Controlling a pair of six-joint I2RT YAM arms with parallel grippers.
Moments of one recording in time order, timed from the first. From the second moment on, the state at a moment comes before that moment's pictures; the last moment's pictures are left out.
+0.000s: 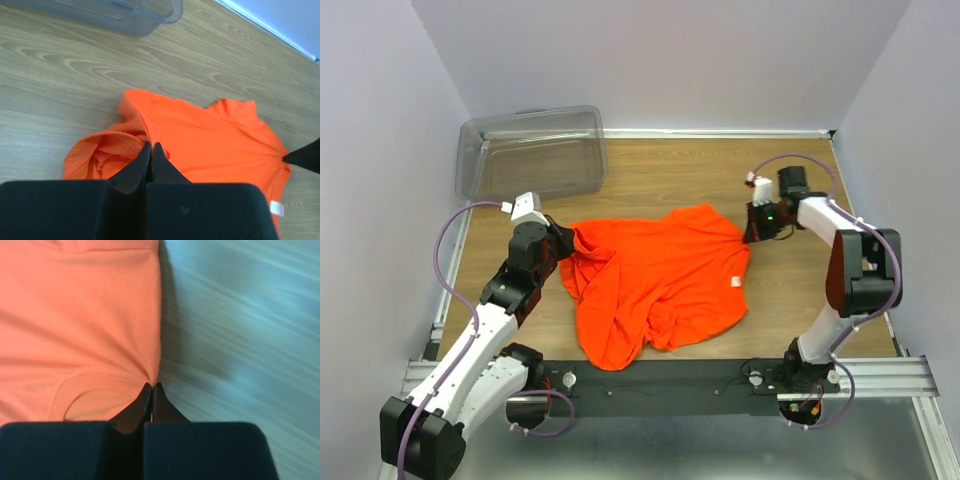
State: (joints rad) left arm -0.36 0.79 0.57 -0.14 -0.20 -0.63; right arm 0.06 1.76 1.11 -0.53 -0.47 -0.27
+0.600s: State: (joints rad) left arm -0.36 1.02 0.55 0.02 -0.06 -0.63; right arm -0.34 1.72 1.15 -0.67 -0.39 -0.60
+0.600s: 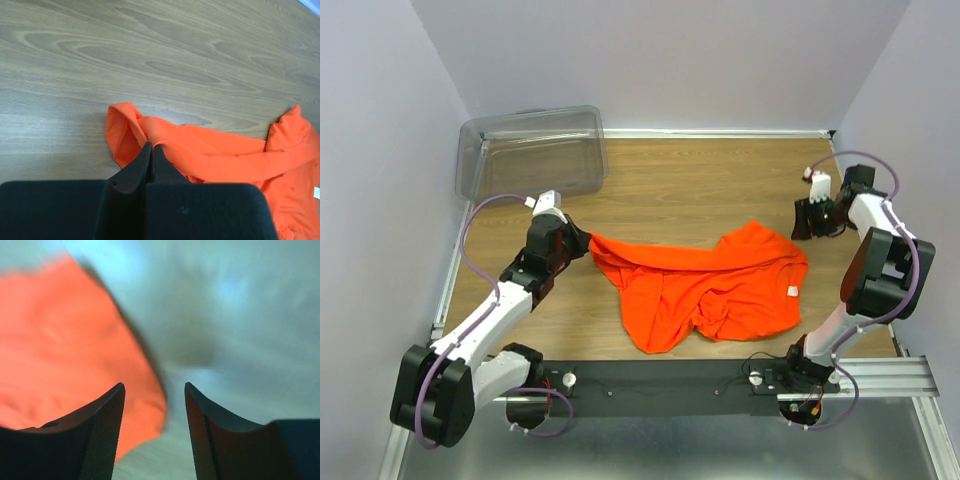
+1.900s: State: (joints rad) left arm -0.36 1.01 0.46 0.08 0.08 -0.63; right arm -0.12 1.98 1.54 -0.90 -0.75 -0.48
